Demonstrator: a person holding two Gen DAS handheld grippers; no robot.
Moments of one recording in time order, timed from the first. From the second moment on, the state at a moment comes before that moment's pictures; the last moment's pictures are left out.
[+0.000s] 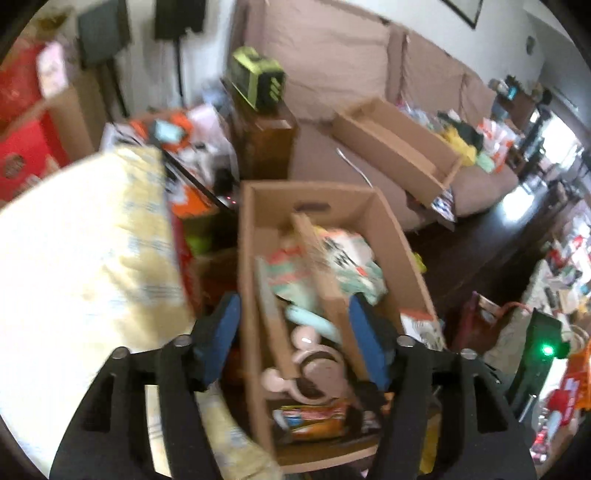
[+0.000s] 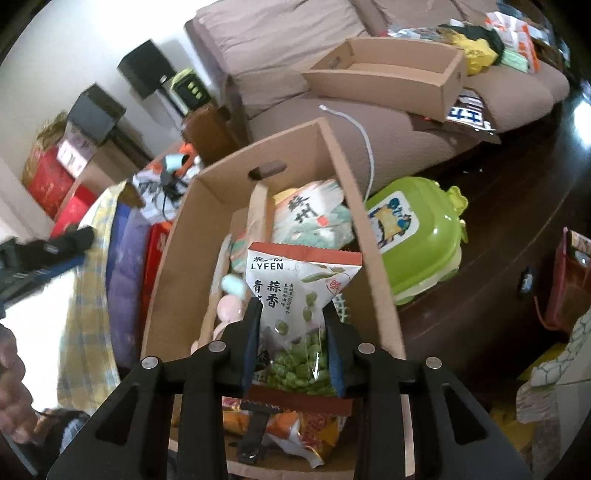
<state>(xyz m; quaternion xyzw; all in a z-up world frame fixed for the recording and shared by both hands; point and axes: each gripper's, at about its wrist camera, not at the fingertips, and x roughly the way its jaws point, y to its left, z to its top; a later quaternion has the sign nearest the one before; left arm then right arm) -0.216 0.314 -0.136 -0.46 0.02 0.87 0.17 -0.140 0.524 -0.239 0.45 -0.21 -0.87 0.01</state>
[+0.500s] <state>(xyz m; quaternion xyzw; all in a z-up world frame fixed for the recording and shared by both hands) -0.184 0.302 -0.122 -0.42 0.12 0.89 0.14 -0.139 0.496 -0.198 0.46 -0.14 -0.88 -0.05</state>
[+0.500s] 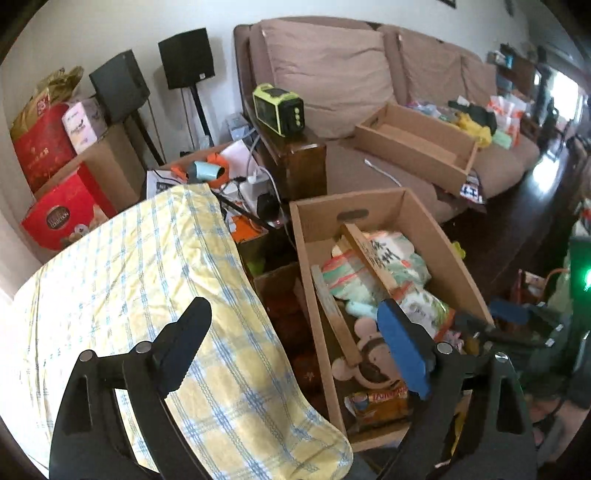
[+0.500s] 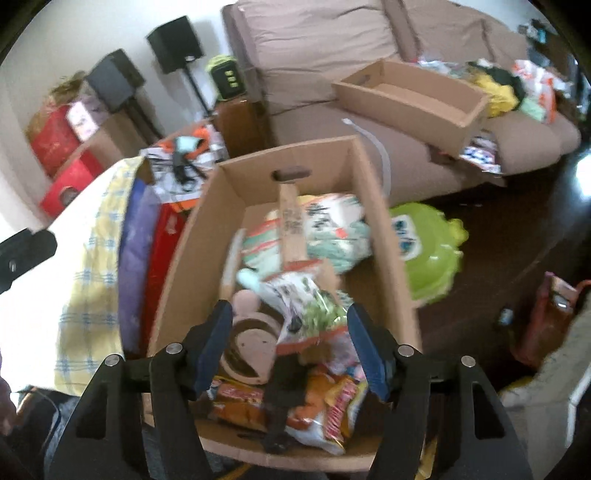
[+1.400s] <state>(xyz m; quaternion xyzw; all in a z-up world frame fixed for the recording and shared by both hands) -0.161 0.304 -0.077 -0.44 0.11 0.88 0.16 -0.100 0.470 -0.090 0.43 -0.09 -0.90 -0.06</state>
